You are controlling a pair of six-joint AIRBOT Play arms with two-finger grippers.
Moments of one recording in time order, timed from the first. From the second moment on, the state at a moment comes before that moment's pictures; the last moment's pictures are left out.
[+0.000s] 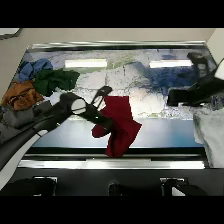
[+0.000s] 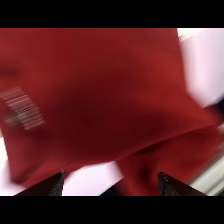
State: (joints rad) left arm -0.64 -1.42 1.36 1.32 -1.21 -1.60; right arm 0.02 -1.21 1.50 -1.47 1.61 1.57
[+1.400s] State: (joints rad) left arm -0.38 -1.23 0.81 0.76 -0.65 -1.41; right arm 0.11 -1.48 1.10 -1.06 1.03 1.60
